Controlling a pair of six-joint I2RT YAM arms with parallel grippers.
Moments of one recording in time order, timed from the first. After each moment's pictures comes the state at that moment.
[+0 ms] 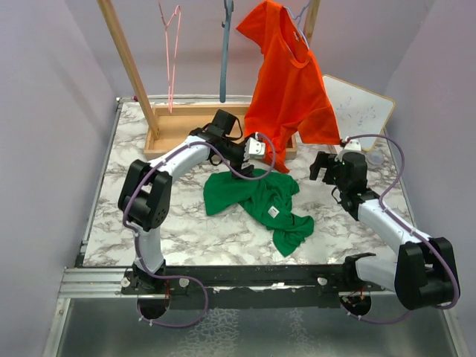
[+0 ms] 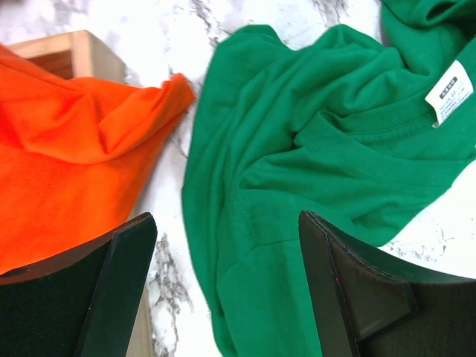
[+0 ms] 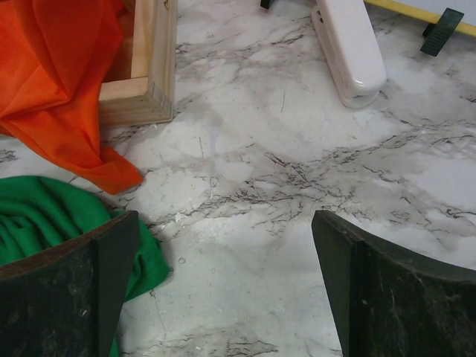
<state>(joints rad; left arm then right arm) -0.50 1.87 1.45 -0.50 0.85 0.96 0.16 1.16 0.53 0.18 0.09 0.22</state>
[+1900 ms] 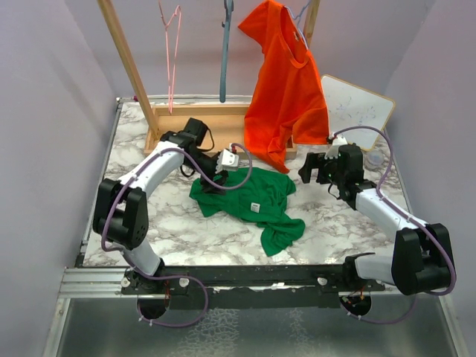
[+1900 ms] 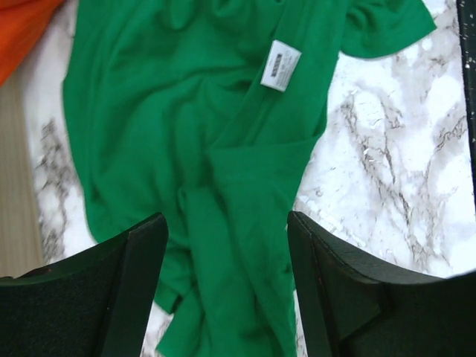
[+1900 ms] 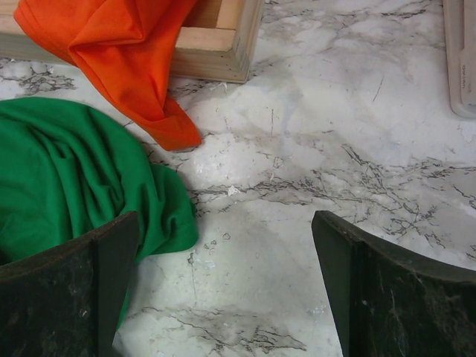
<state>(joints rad) -0.33 1.65 1.30 -0.94 0.86 1.17 0.16 1.26 0.64 0.06 -0.18 0.14</state>
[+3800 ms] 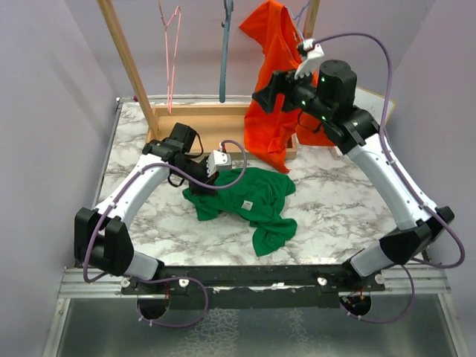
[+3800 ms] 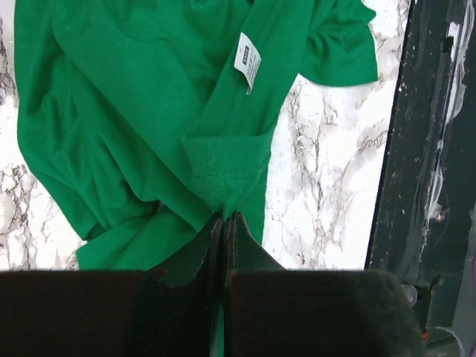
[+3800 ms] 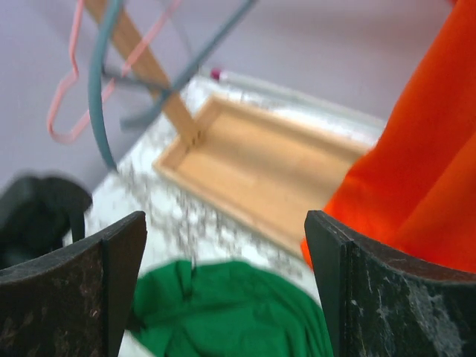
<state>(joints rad) -0.36 1.45 1.22 -1.03 0.76 0.87 0.52 1.47 1.68 -0.39 -0.18 0.23</state>
